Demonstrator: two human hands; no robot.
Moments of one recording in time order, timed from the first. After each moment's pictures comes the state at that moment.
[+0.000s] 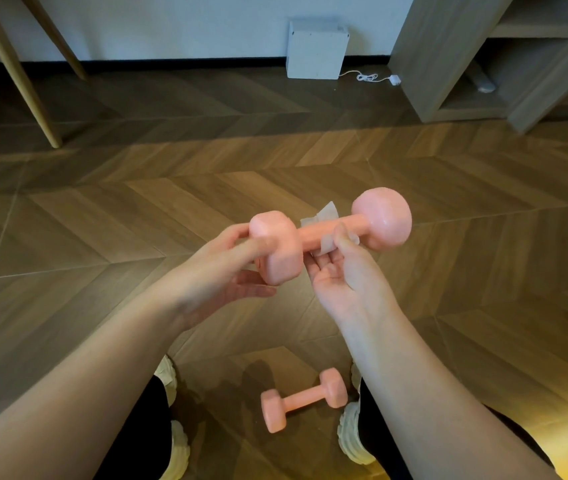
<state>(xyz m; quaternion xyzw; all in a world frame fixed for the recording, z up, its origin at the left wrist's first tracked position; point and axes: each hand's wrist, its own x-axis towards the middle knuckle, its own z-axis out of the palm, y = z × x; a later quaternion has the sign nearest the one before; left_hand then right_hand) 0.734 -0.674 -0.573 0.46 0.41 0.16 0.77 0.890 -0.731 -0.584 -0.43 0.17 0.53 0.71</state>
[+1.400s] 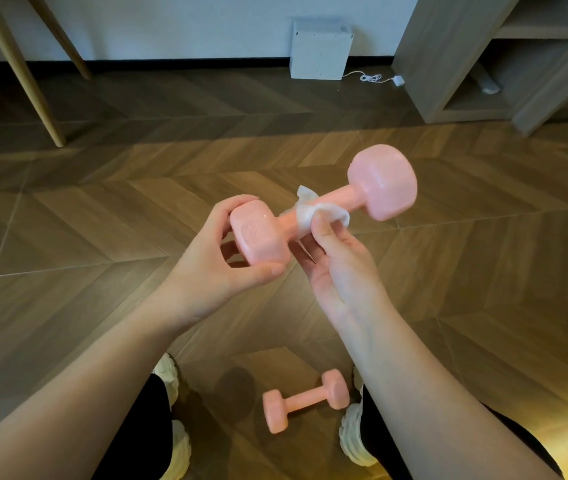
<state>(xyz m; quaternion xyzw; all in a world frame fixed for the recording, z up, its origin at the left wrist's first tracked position) 0.720 -0.672 -0.584 0.67 0.36 0.29 0.58 0.878 -0.733 -0.574 -0.49 -0.04 0.57 0.66</state>
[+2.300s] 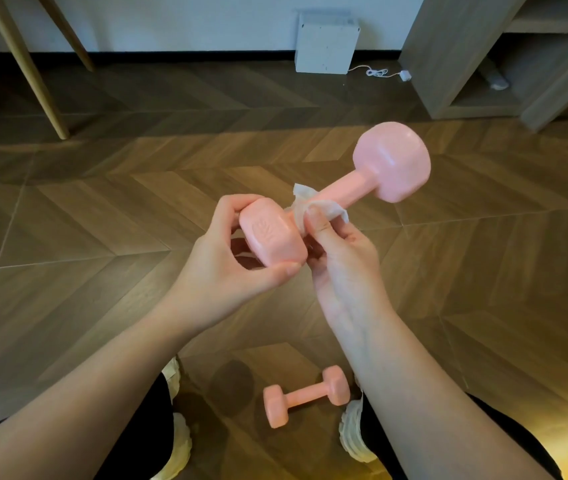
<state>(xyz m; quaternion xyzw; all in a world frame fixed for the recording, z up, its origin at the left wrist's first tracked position) 0.724 -0.685 -0.580 0.71 0.34 0.33 0.52 0.868 -0.737 -0.564 -0.52 -0.06 0.53 0.67</state>
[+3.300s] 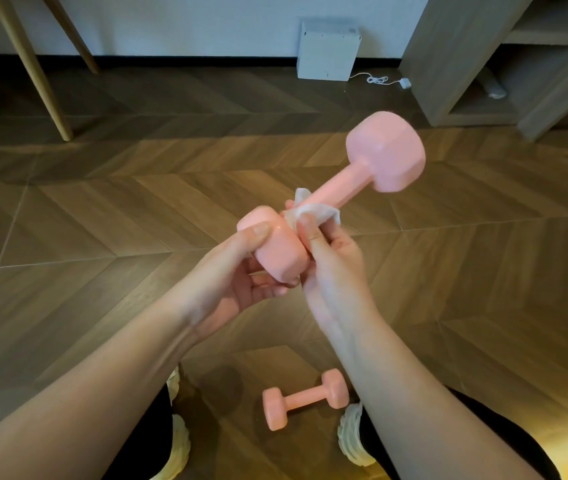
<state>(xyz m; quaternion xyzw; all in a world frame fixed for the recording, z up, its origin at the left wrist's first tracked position) 0.727 -0.684 -0.578 0.37 0.33 0.23 0.84 0.862 -0.732 -0.573 -0.46 -0.11 0.56 0.67</state>
